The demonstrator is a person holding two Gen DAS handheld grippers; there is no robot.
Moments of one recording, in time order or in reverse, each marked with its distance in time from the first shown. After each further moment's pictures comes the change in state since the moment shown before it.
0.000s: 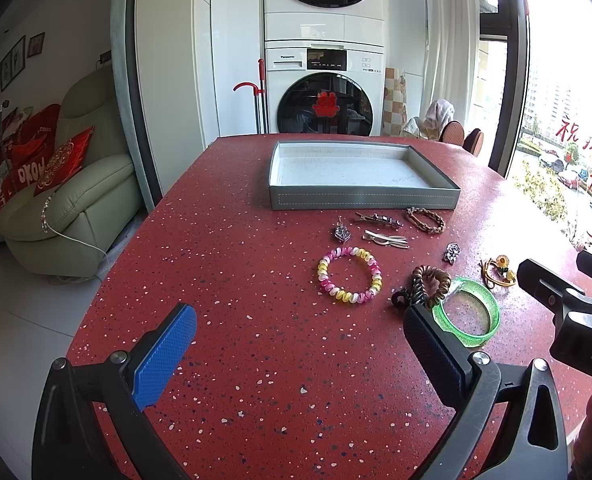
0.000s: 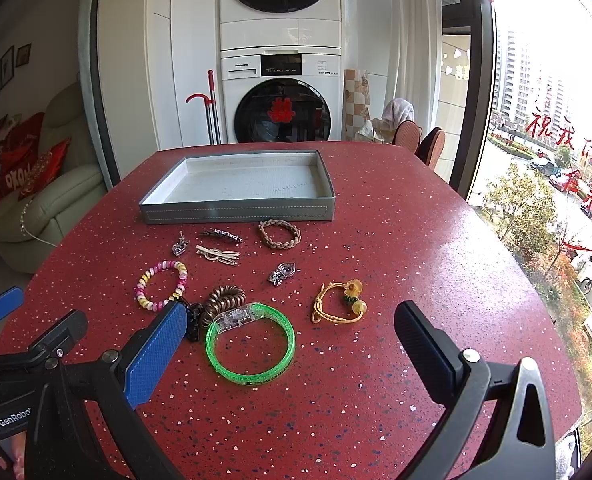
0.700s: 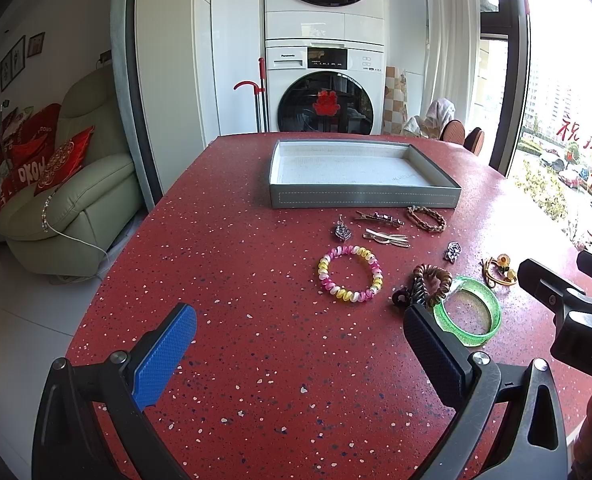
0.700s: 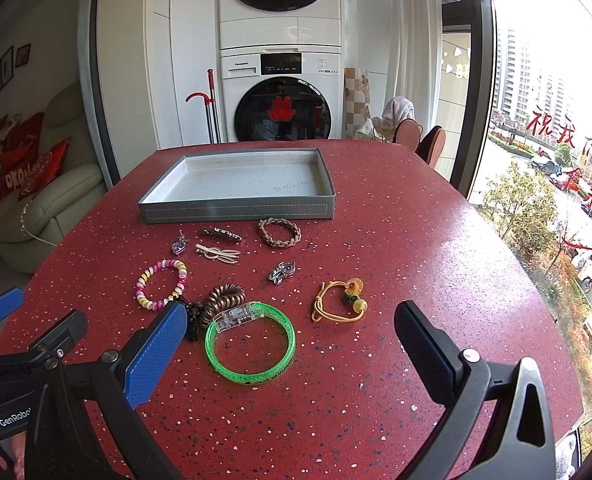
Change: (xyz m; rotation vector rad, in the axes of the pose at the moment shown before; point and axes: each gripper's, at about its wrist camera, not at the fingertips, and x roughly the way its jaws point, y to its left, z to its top) left arm 0.001 -0.001 -0.002 -0.002 0.004 0.001; right arm 0.001 -0.002 -0.001 0.003 0.004 0.002
